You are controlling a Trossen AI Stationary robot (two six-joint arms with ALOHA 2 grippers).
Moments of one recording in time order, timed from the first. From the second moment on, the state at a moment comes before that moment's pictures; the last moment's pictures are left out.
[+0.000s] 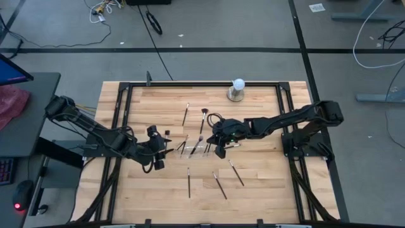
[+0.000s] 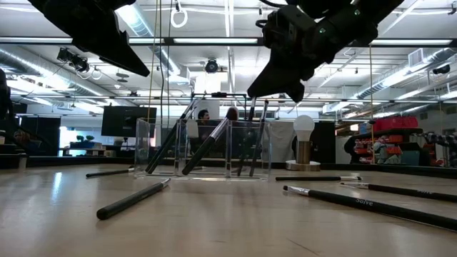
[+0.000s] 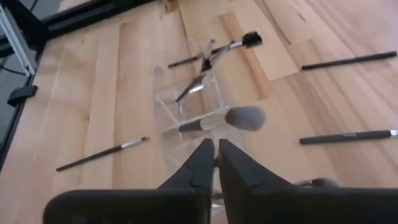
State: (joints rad) left arm -0.49 1.11 0.68 -0.34 -0.69 -0.38; right arm 0.05 1.57 0.90 0.03 0.01 0.33
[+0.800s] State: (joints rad) left arm -0.48 1.11 0.68 -0.46 -0.69 -0.61; right arm 0.06 1.37 0.90 0.04 0.11 0.23
